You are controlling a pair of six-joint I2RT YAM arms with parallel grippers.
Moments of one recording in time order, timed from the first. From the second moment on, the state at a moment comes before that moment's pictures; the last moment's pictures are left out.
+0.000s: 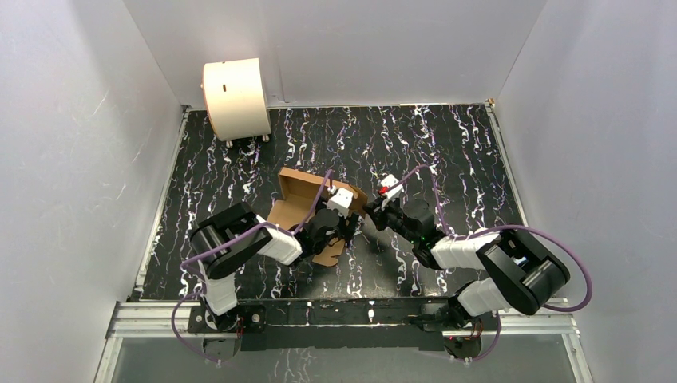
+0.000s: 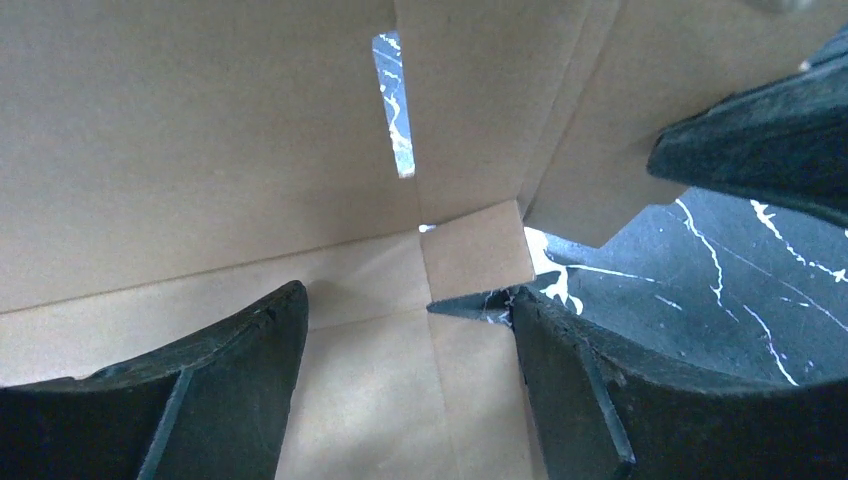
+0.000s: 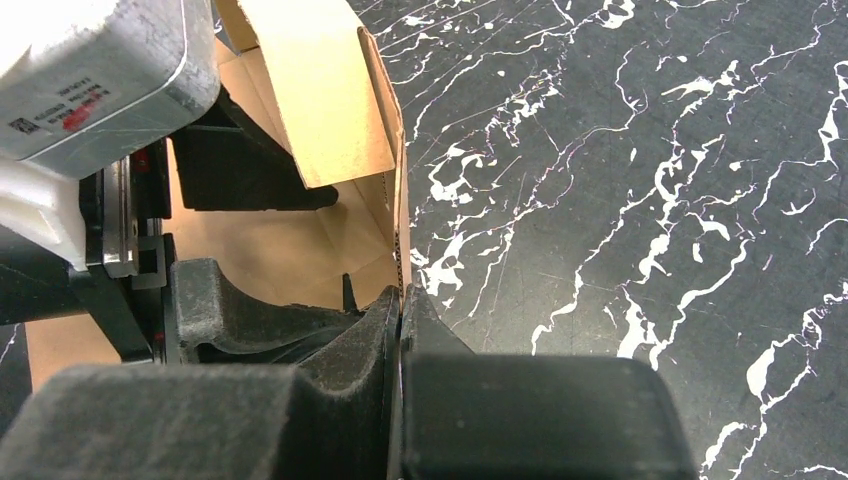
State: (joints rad) left arm -0.96 1.82 0.61 0.78 -0.41 -0.14; right arm 0.68 1.39 0.31 0.88 -0.11 0.02
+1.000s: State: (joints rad) left arm -0.94 1.83 0.54 0.91 -0.54 -0.37; right arm 0.68 1.39 0.31 0.86 -0.22 0.03
